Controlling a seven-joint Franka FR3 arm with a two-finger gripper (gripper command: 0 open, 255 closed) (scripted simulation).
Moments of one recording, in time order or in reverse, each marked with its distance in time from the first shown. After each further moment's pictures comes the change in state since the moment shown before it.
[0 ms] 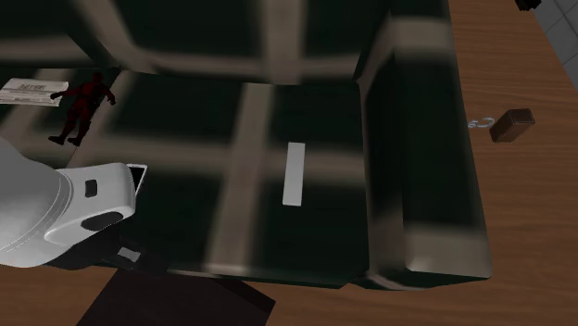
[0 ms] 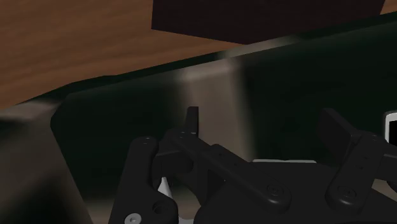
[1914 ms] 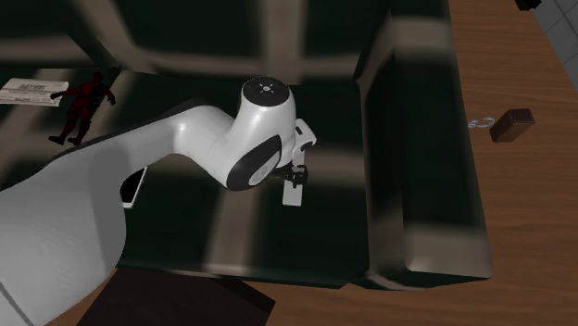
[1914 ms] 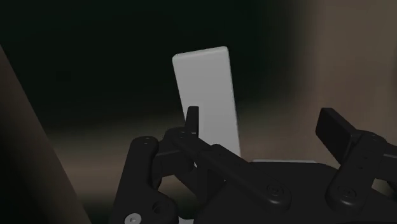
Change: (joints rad) arm -0.045 0.916 -0.175 0.383 0.097 0.626 -0.271
